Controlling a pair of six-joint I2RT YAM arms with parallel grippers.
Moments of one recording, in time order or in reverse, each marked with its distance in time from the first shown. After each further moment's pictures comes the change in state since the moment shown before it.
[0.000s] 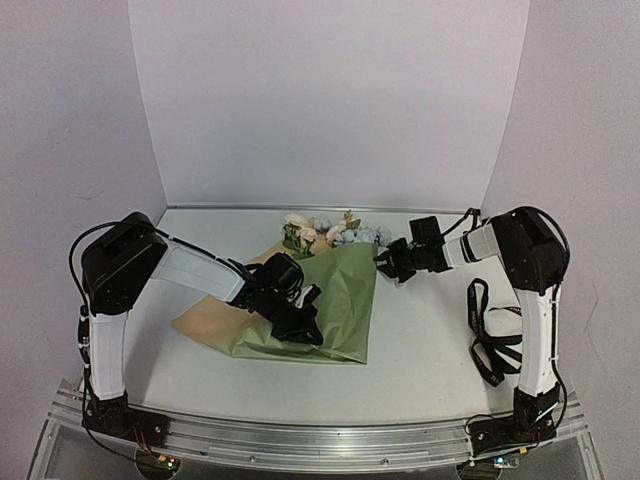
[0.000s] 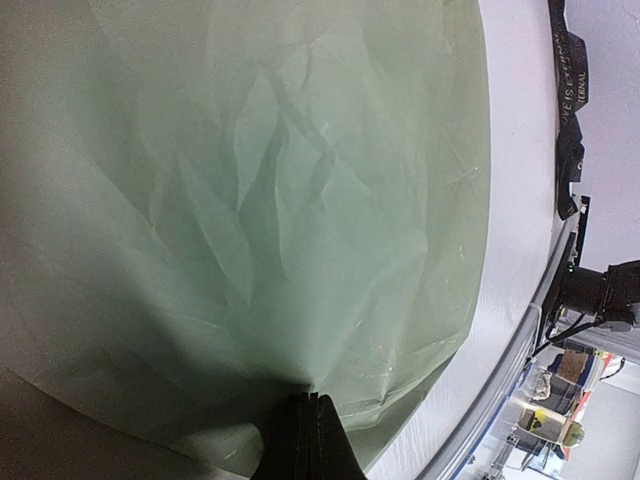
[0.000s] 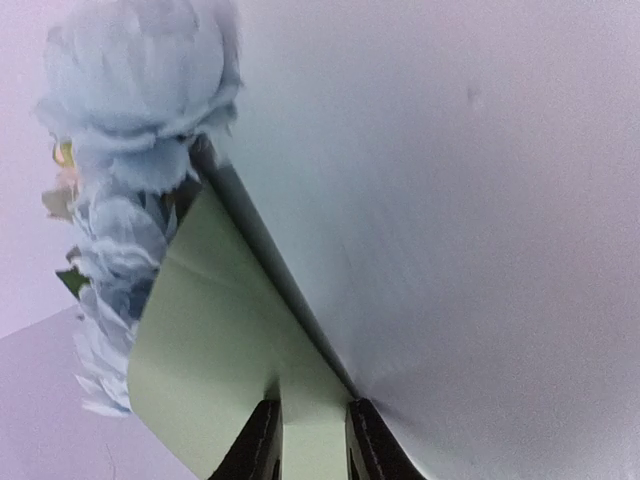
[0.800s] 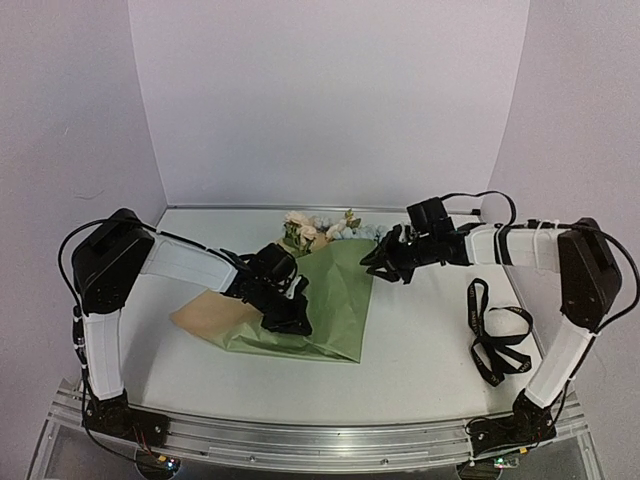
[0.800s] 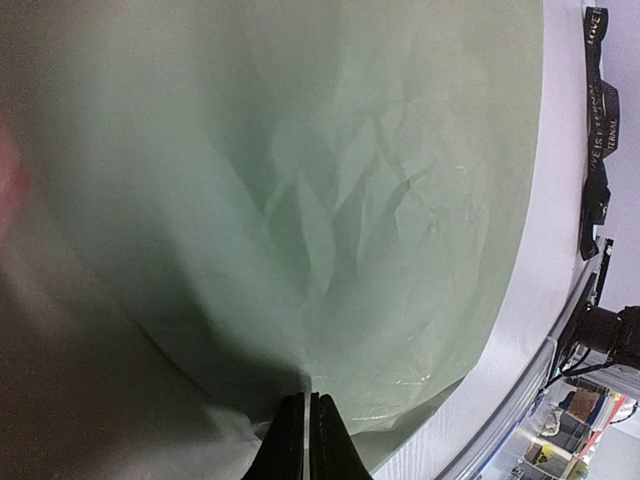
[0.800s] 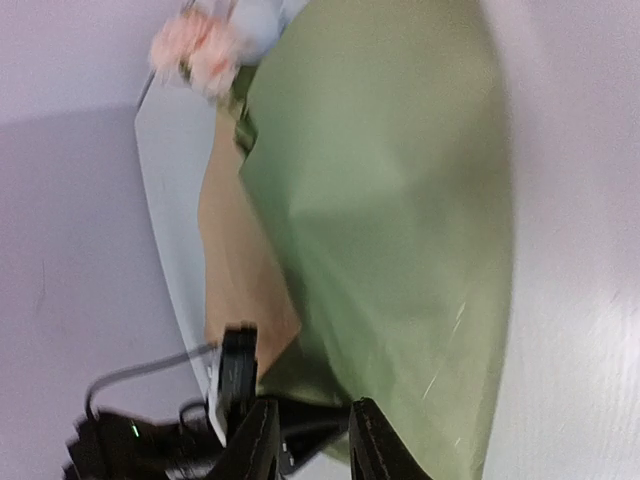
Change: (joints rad) left arm 0.030 -0.053 0.019 -0.104 -0.095 -0.012; right arm 0.184 -0.445 -0.146 -0.349 -0.066 -0.301
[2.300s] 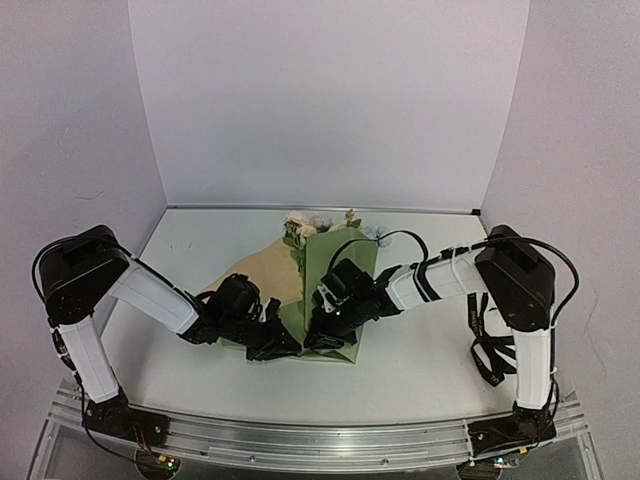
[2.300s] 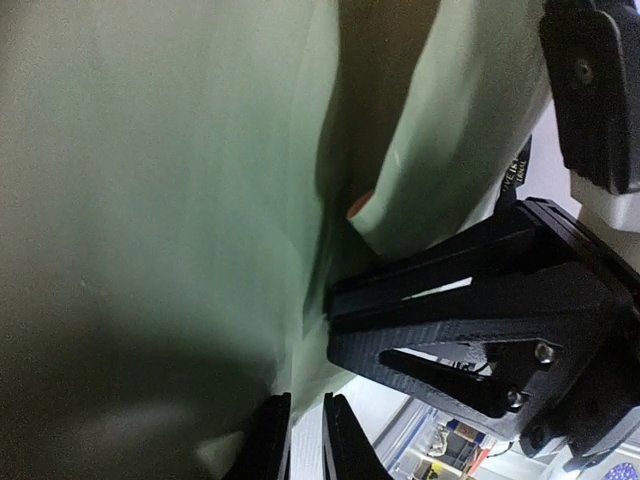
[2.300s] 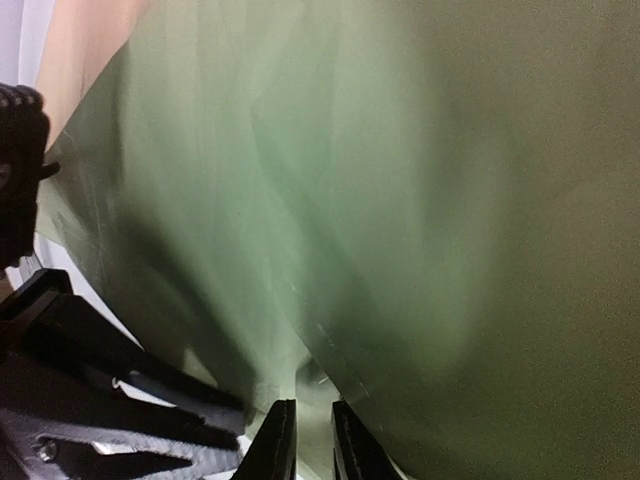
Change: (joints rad) left arm -0.020 -0.197 -0.514 0.614 0.071 -0.428; right arm 0.395 0.328 0.120 -0.053 0.039 -0.220
